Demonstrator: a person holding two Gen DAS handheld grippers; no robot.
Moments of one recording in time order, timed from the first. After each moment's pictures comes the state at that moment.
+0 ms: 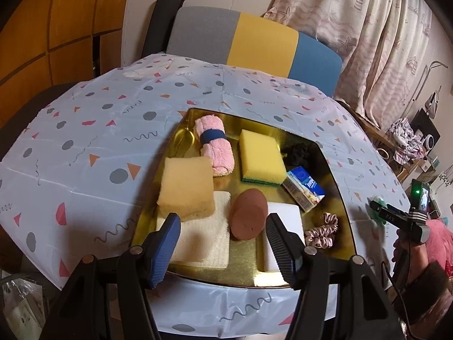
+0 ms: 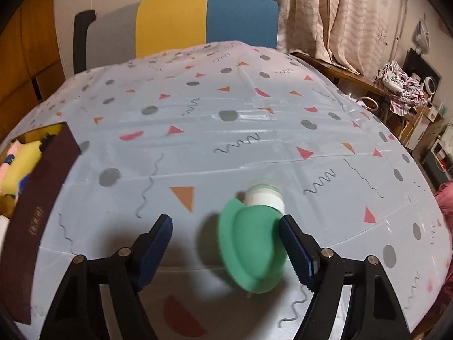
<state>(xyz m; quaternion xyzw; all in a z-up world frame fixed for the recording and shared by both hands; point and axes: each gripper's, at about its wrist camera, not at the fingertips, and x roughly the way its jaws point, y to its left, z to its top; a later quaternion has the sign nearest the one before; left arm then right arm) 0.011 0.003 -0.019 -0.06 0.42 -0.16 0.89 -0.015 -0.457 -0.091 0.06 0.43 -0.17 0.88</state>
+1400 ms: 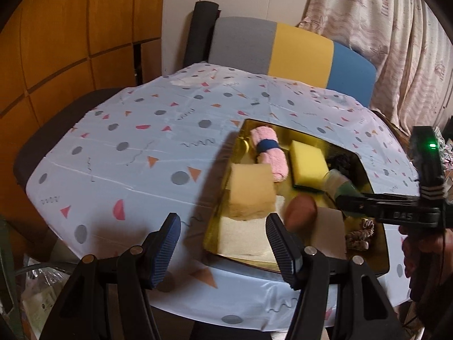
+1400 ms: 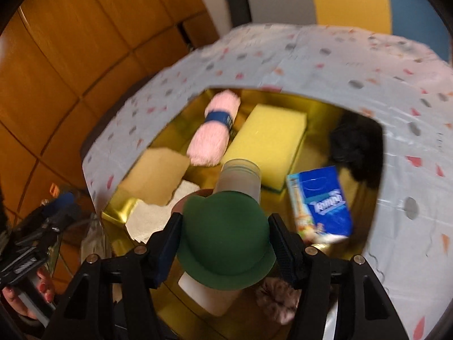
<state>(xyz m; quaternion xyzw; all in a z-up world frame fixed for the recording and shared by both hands) -0.005 0.047 -0.005 -0.04 0.40 -0.05 0.91 0.073 -0.196 -0.048 0.08 0.50 0.22 0.84</state>
